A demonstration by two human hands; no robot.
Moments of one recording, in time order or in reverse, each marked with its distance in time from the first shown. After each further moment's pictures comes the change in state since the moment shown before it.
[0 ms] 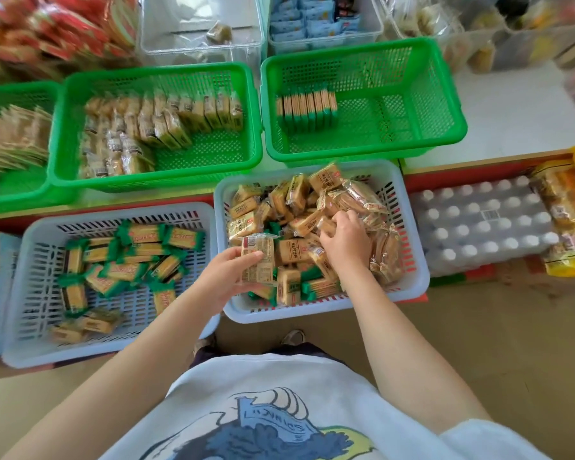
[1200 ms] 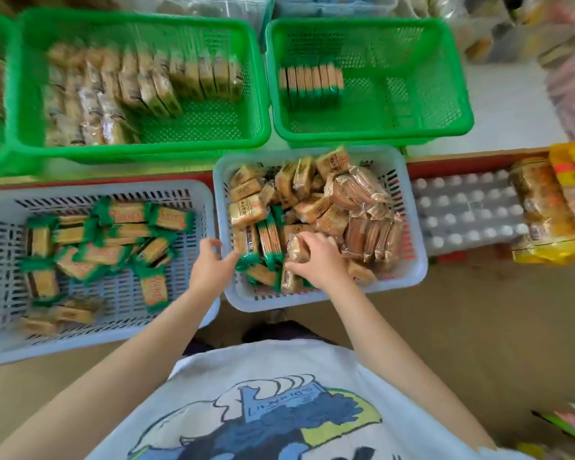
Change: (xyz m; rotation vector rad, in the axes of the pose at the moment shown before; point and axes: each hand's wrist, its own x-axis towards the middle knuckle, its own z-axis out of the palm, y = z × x) left_hand 0.037 -0.035 -0.048 0.474 0.314 -0.026; right_hand -0.049 -0.037 0.030 -0.004 -0.488 -0.022
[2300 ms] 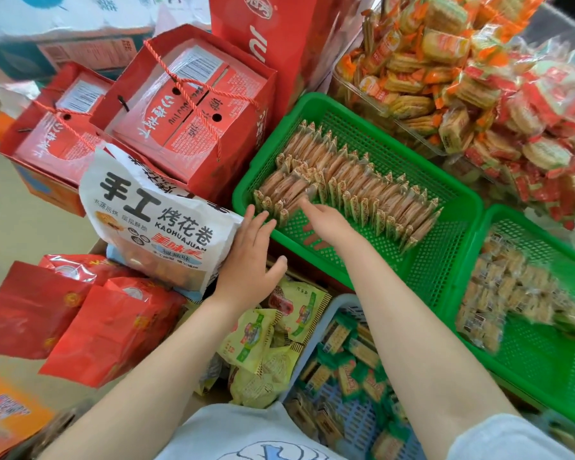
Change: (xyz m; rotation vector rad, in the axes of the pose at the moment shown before) left_hand 0.146 -0.214 -0.576 0.024 0.526 0.404; right_hand 0.163 -0.760 0.199 0.037 -0.456 -0.162
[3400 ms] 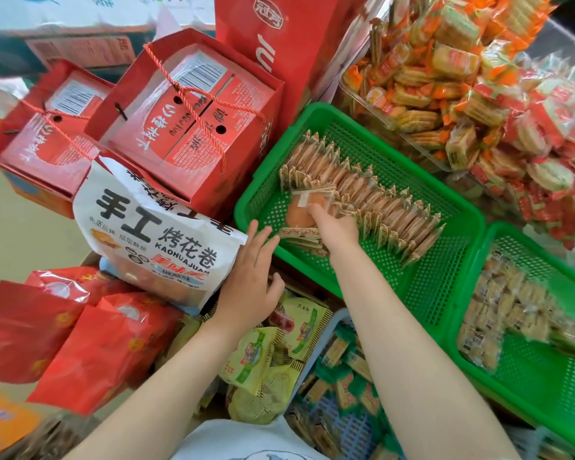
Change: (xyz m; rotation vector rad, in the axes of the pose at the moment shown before) left_hand 0.001 -0.009 0.008 -0.004 0.072 0.081; right_hand 0.008 -0.013 0.004 0.469 0.305 0.215
